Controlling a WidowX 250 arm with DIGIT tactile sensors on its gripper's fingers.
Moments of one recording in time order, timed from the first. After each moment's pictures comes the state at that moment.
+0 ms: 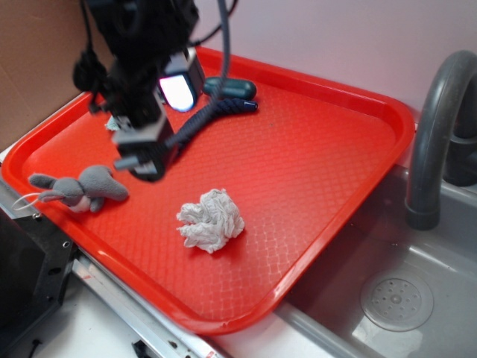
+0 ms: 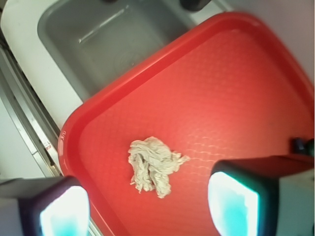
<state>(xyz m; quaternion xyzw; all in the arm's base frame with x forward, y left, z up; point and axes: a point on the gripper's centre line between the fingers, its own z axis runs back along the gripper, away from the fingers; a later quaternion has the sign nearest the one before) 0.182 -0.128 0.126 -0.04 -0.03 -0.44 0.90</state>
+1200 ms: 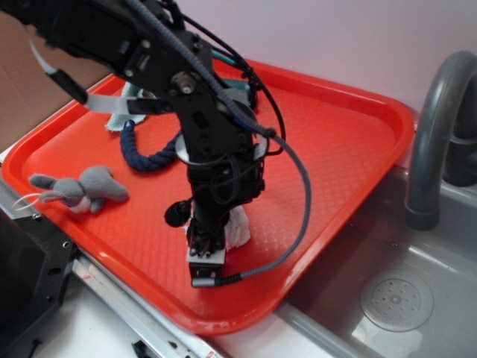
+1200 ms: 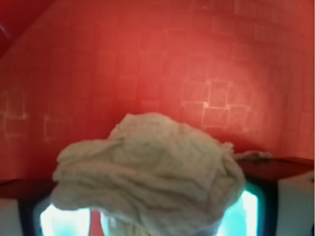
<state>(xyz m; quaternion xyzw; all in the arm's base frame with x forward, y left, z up) 0.182 -0.138 0.014 0.02 0.05 -0.39 0.92</state>
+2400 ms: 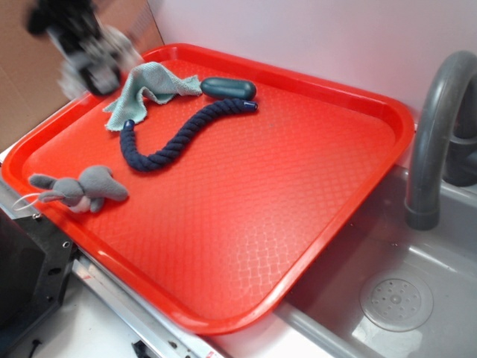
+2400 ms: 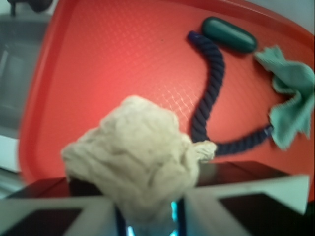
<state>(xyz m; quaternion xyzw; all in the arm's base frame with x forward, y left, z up) 0.169 -0.044 0.180 -0.04 -0.03 -0.06 1.00</state>
